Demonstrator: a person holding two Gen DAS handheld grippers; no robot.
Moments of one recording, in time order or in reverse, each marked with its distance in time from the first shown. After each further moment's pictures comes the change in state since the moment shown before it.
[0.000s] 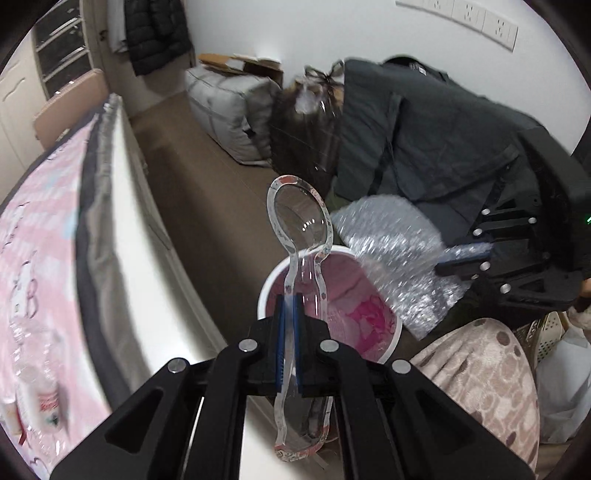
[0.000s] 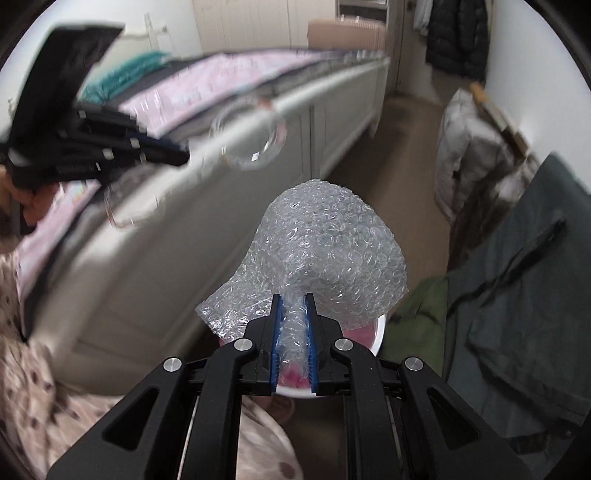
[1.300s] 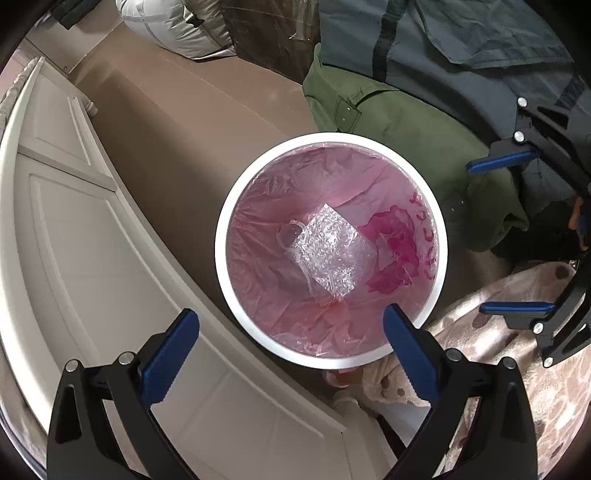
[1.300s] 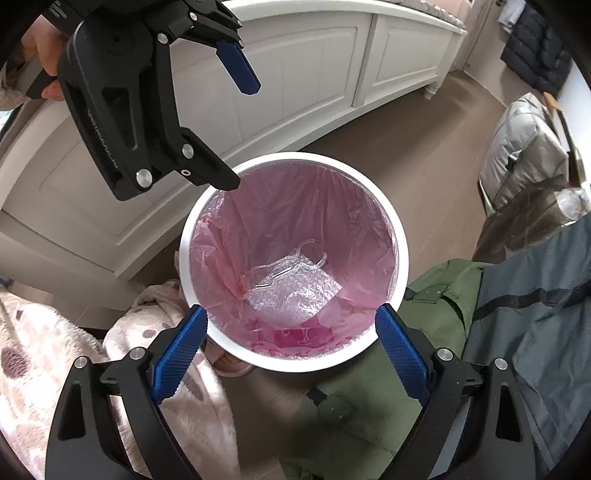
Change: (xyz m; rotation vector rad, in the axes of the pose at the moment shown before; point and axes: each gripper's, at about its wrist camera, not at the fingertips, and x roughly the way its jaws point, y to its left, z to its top) left arm 0.161 -0.029 0.003 0.148 0.463 0.016; right arm 0.081 -0.009 -0.034 -0.269 0.192 0.009
